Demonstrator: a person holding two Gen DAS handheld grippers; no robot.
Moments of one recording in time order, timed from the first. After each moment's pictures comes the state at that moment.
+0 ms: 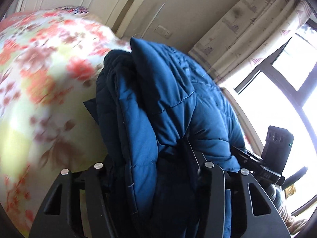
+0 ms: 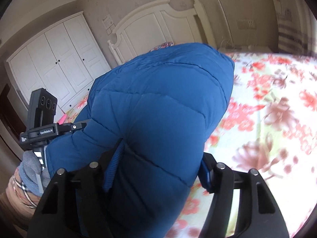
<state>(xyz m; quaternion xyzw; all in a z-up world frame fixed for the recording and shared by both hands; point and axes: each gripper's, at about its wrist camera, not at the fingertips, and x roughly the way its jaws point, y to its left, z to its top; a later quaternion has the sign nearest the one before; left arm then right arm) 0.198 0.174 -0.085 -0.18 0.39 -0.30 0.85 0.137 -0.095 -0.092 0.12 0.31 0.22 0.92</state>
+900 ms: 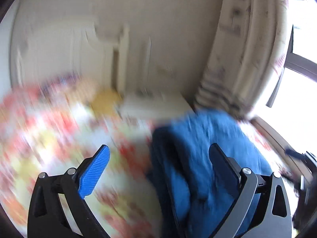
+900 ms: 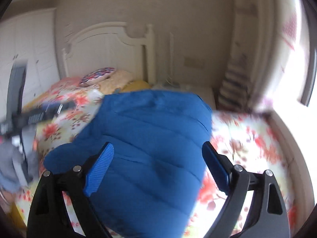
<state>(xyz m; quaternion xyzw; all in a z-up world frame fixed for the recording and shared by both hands) 0.341 -0.016 0.016 -0.02 0.23 -0.17 0.96 0.214 -0.201 -0.021 -0.06 0.25 0.05 0.97</state>
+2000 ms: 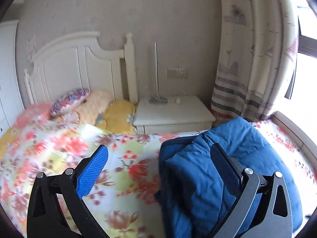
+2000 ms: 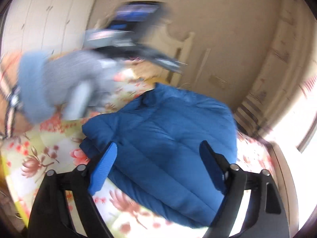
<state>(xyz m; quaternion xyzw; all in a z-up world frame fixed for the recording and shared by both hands) 0.354 -0.047 0.004 0.05 0.23 -0.12 0.97 0.150 -0.153 -0.051 -0.12 0.25 0.07 0.96</state>
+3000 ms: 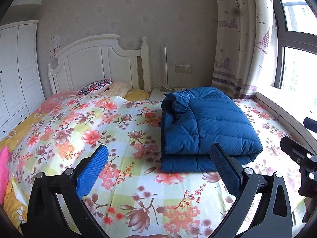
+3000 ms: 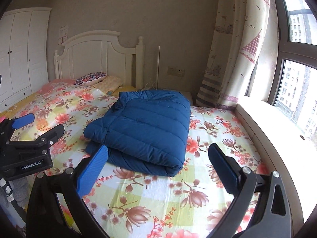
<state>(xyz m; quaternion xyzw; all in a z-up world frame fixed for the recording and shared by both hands) 0.105 -0.022 -0.001 0.04 0.23 -0.07 0.97 0.046 -0.173 -0.006 -0.04 0.24 -0.04 0.97</state>
